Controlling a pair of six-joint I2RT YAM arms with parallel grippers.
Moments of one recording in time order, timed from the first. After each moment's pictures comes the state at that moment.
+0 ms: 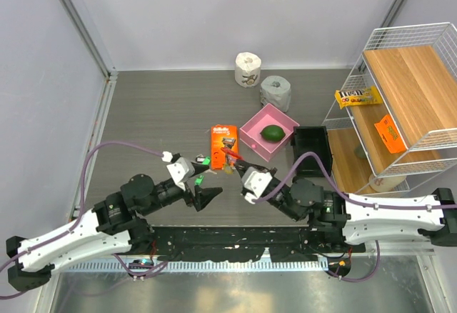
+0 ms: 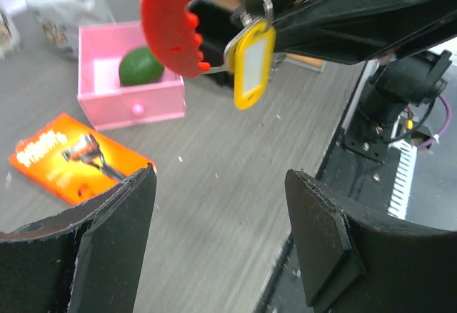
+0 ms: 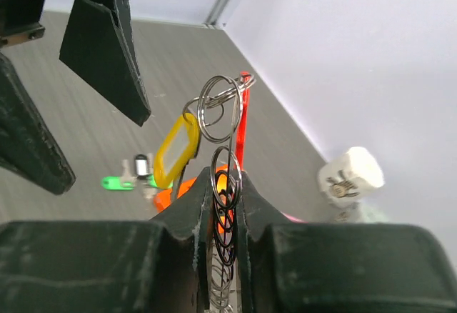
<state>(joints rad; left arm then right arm) -1.13 0.50 0.58 -0.21 -0.07 -0.12 1.44 0.84 0.62 0.29 0.54 -0.50</state>
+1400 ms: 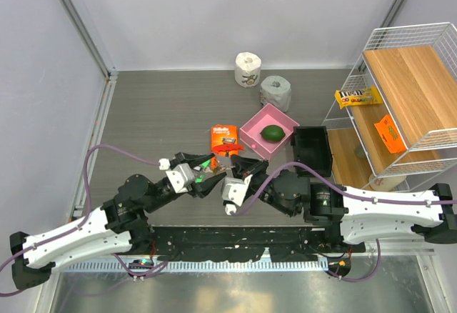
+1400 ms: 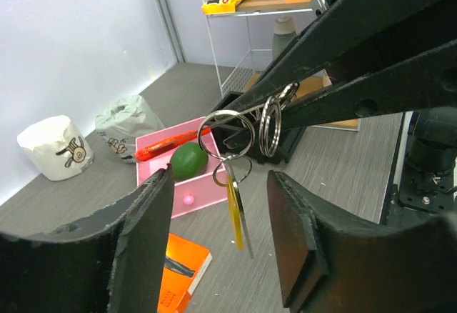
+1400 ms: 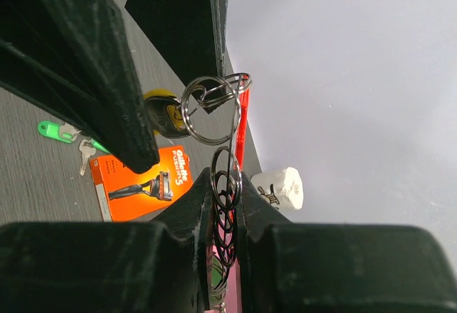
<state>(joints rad) -1.13 0.55 0.51 0.21 -0.04 0.20 1.44 0.98 0.87 0.01 0.51 -0.86</state>
